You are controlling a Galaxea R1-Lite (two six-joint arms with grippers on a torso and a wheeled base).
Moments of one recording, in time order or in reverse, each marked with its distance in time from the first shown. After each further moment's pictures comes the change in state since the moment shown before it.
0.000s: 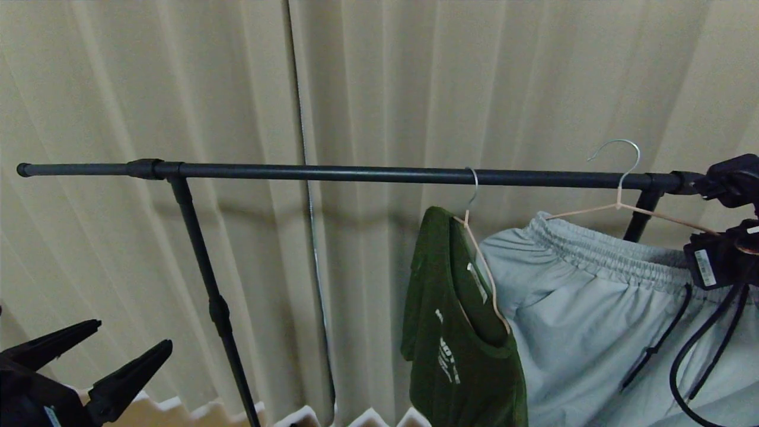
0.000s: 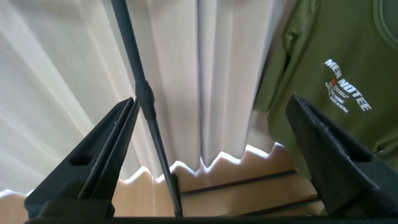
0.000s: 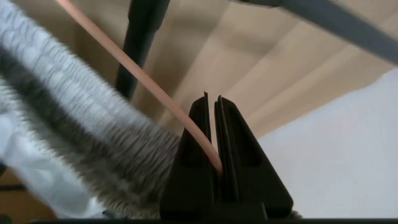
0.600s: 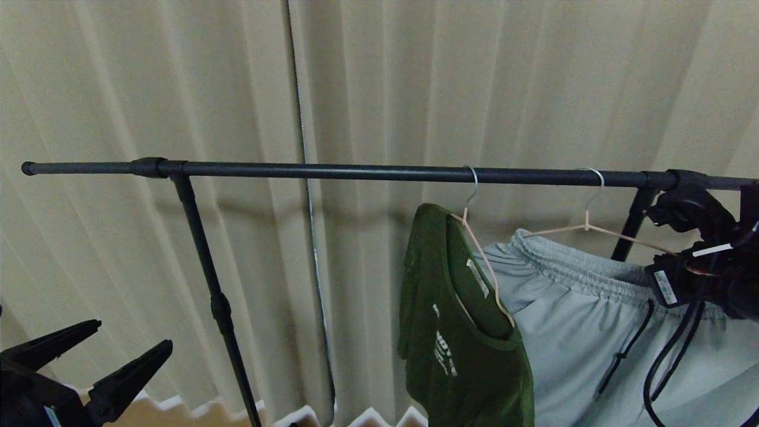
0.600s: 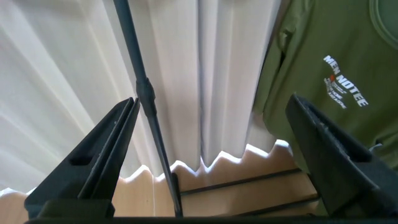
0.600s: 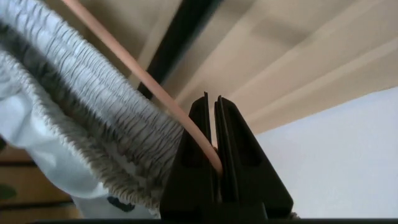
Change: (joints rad) left arm 0.000 0.001 -0.001 0.005 0.000 0.000; right arm 0.050 0.084 0.076 -0.078 -0.005 0.001
